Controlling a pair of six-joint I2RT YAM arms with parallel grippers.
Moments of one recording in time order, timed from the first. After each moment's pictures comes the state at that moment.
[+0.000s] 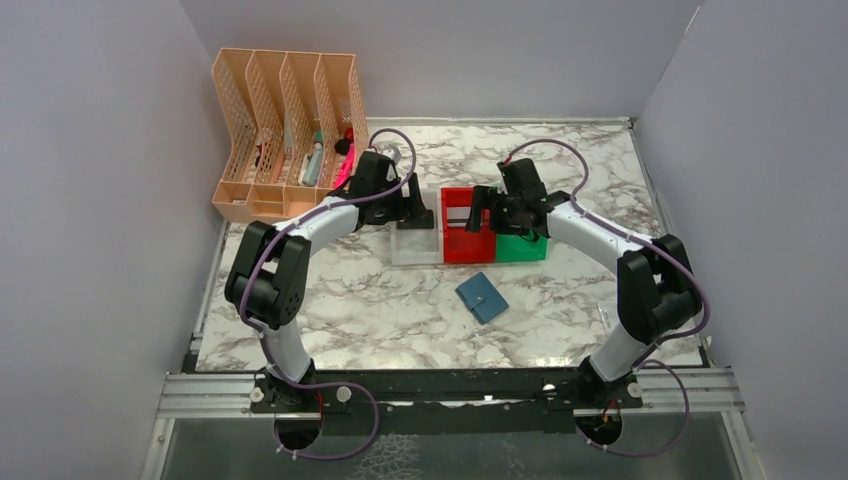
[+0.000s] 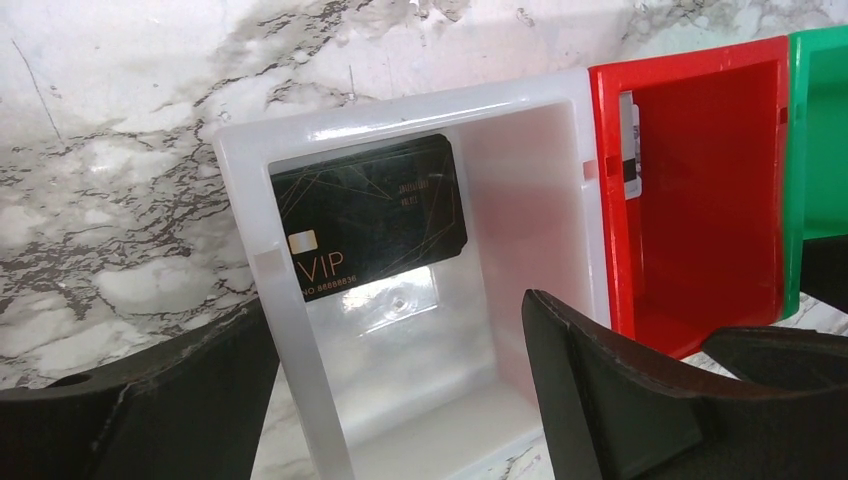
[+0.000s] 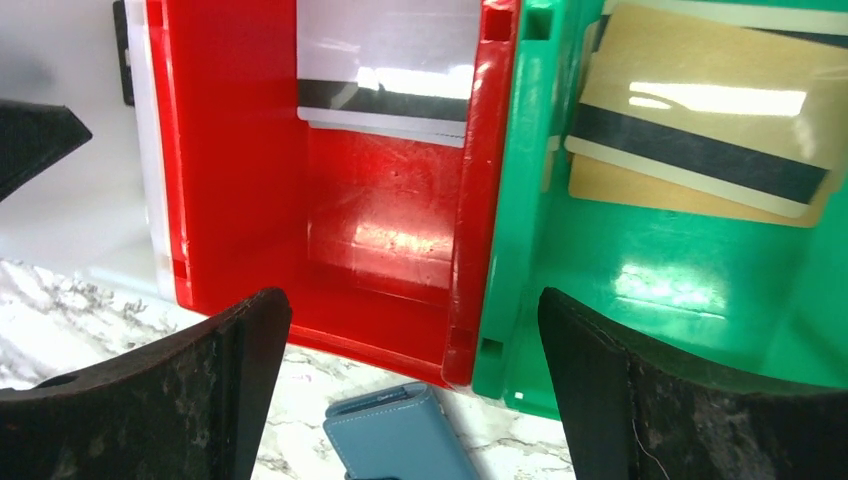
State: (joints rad) left arm -0.40 1.79 1.17 -0.13 0.20 -0.46; right arm 0.45 1.67 1.12 -0.34 -0.11 0.43
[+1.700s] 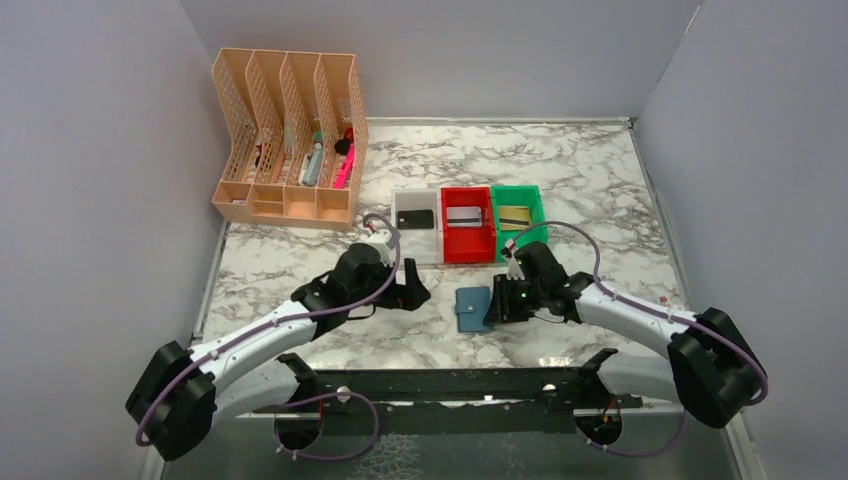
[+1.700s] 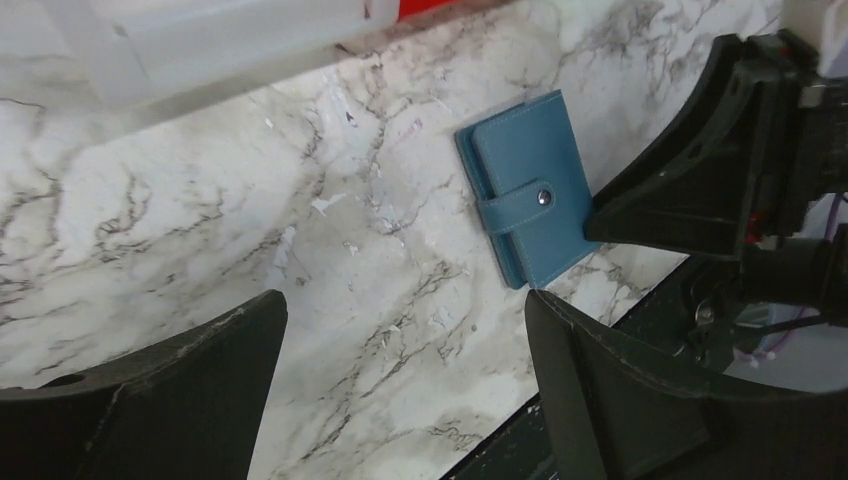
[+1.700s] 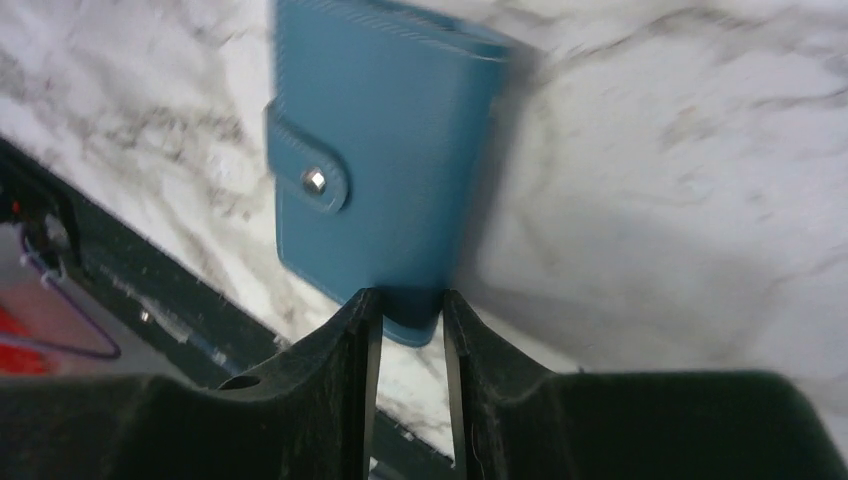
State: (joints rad) left arm -0.70 0.98 0.48 -0.08 0.14 -0.60; right arm 0.58 1.23 0.50 -0.27 -0.34 0.52
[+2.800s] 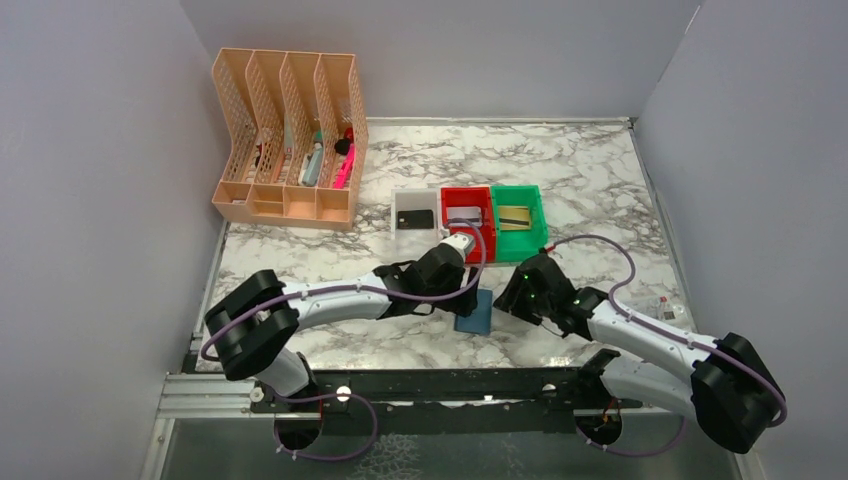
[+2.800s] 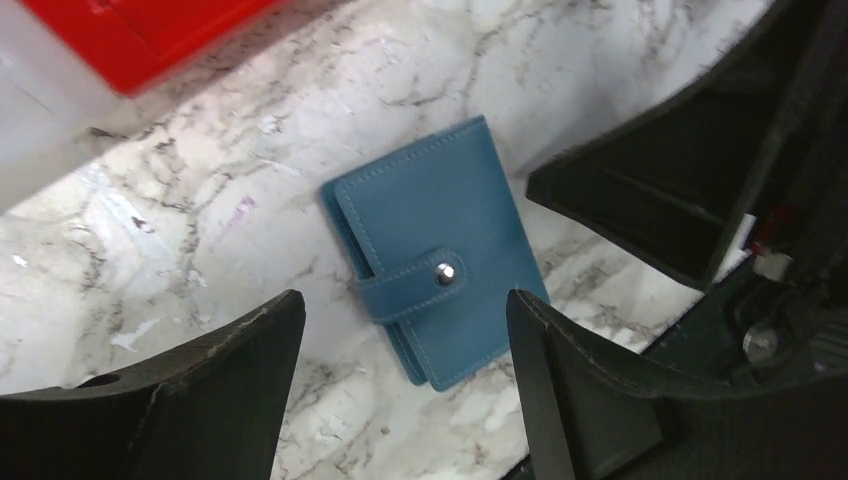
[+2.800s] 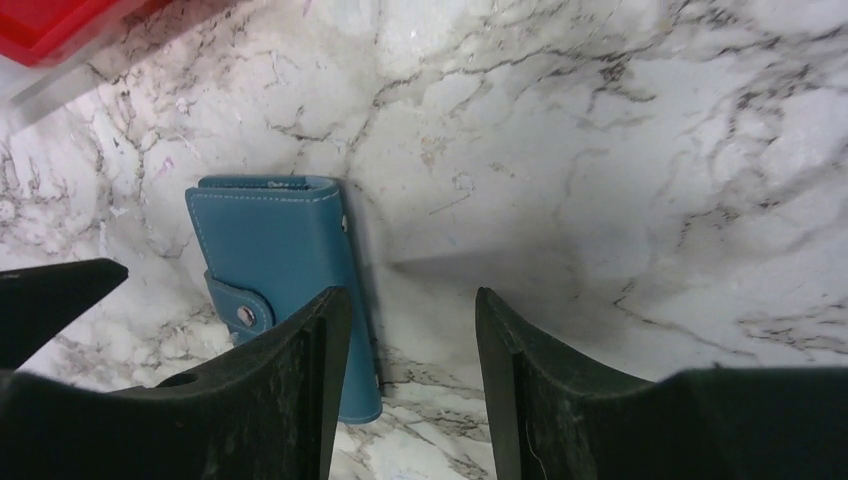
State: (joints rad) left arm -1.04 1.50 0.82 -0.06 -0.04 -0.56; right arm 0.67 1.04 0.40 -0.28 0.10 0.99
